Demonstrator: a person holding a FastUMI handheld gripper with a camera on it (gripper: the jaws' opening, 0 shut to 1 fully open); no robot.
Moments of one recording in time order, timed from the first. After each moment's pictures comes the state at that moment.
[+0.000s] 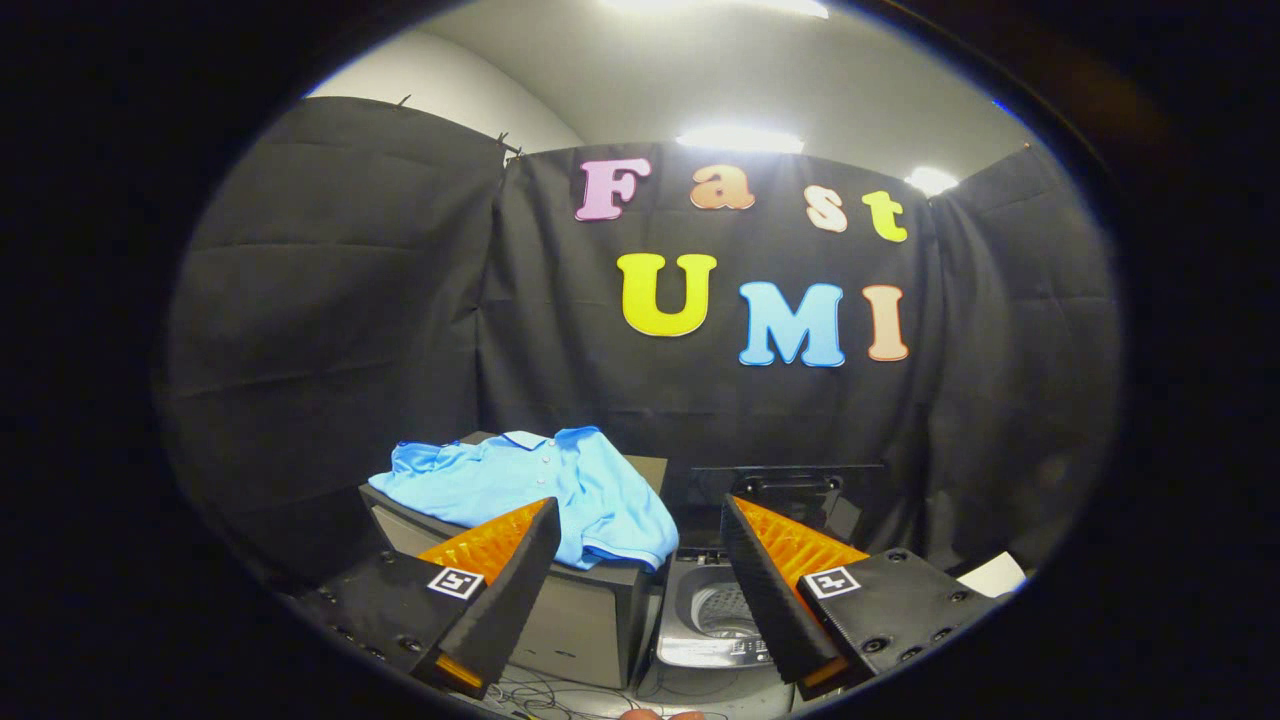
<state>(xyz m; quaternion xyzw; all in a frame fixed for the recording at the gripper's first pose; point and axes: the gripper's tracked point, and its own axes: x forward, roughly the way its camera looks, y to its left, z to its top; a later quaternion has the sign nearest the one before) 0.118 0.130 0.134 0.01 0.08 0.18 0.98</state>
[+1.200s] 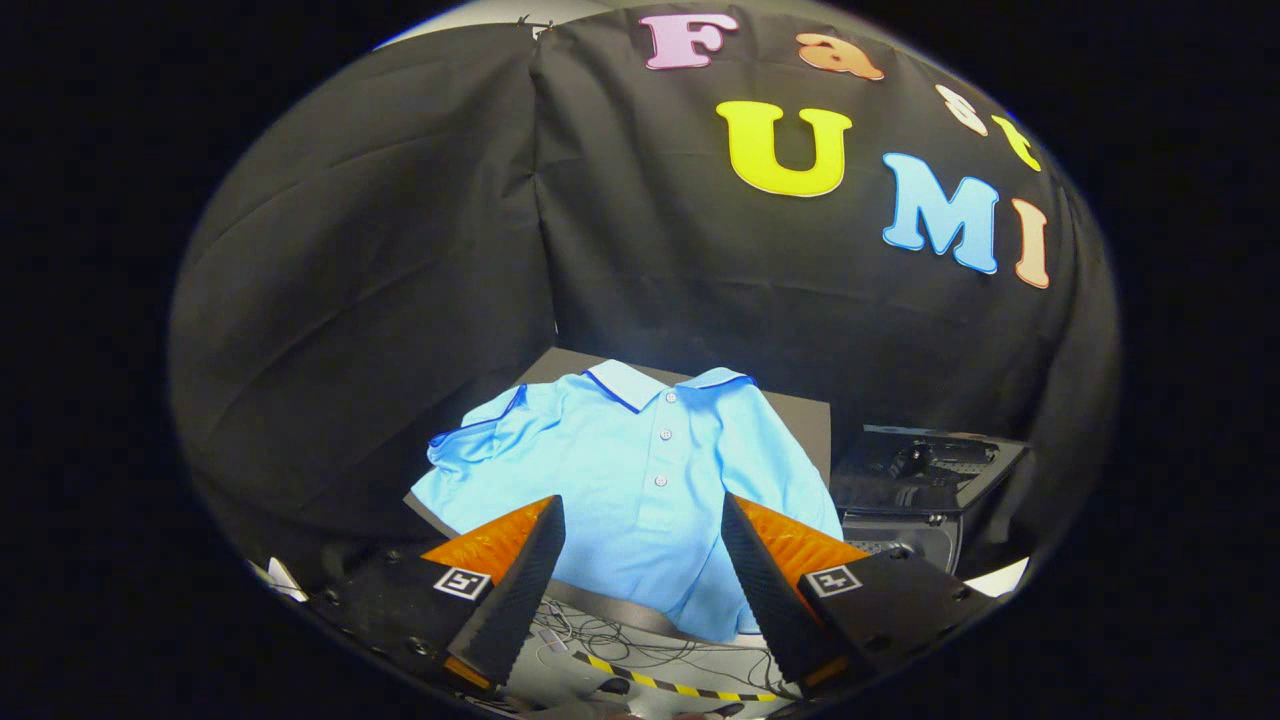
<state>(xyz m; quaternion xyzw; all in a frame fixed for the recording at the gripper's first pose) 0.225 0.296 0.112 -0.04 0.32 0.29 0.90</state>
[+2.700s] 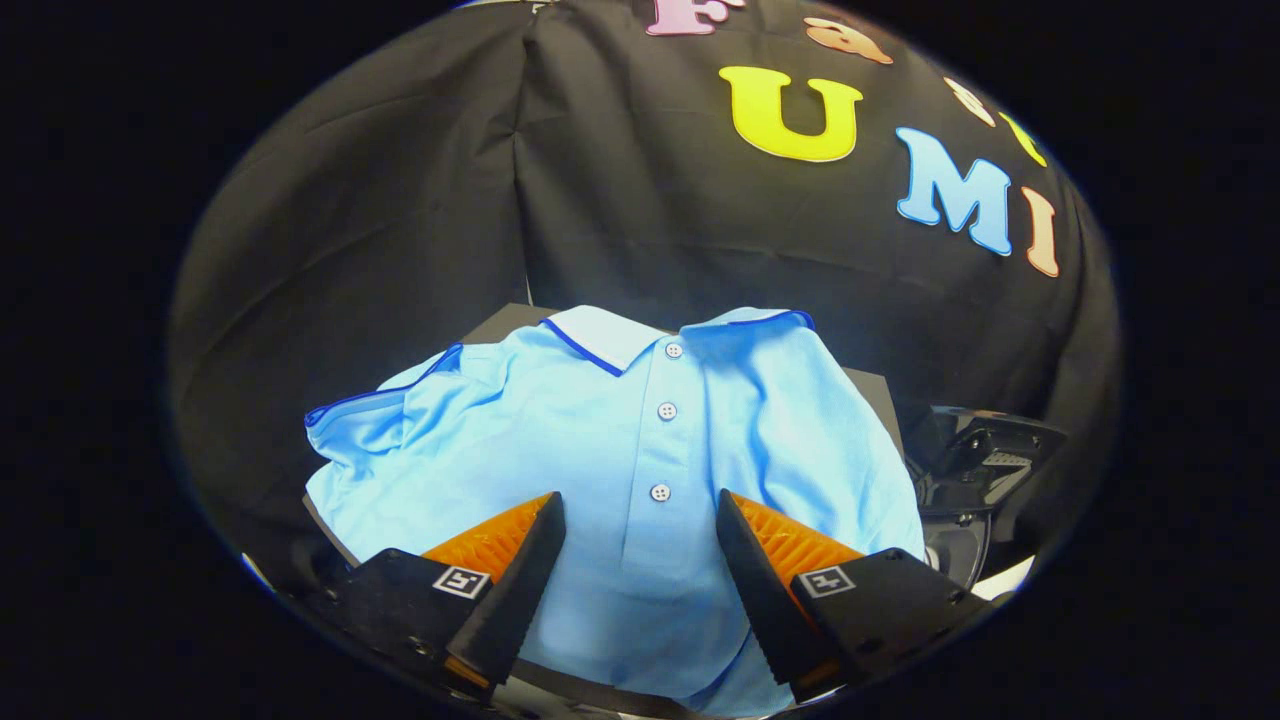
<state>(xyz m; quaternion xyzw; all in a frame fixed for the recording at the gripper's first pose) 0.272 0.339 0.018 -0.05 0.32 0.27 0.90</state>
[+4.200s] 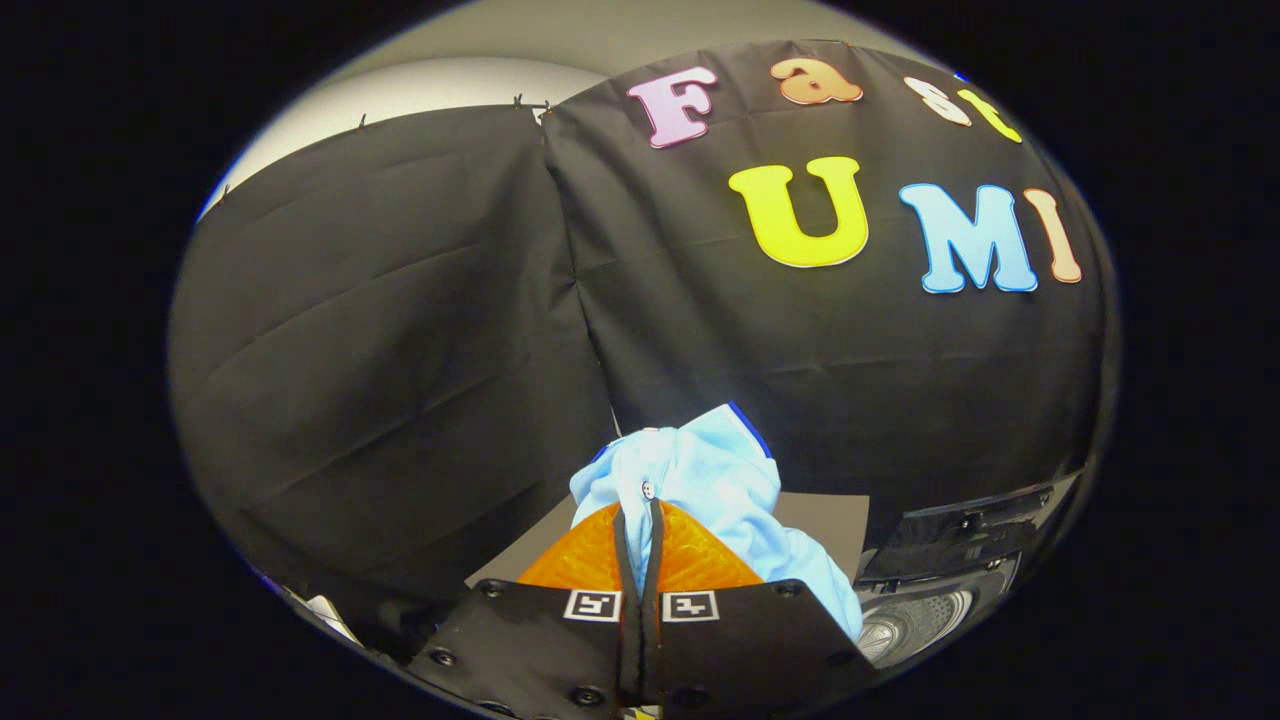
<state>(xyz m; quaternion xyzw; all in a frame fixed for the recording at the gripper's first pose) 0.266 0.285 0.210 0.10 0.19 0.39 0.90</state>
